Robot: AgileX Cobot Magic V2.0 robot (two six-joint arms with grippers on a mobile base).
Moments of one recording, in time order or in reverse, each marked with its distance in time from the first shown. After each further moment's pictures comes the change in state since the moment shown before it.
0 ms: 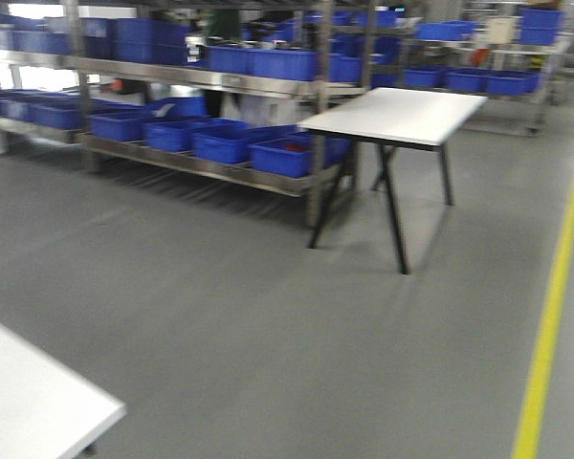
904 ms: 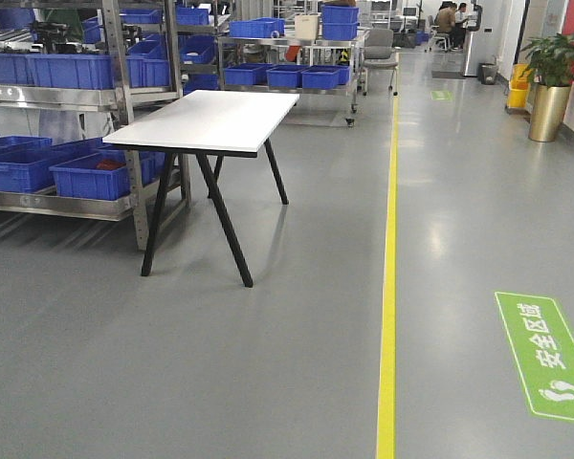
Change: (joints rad) left arm 0.000 0.000 0.000 0.000 0.000 0.000; right arm 0.000 -0.006 0.000 0.000 -0.001 0.001
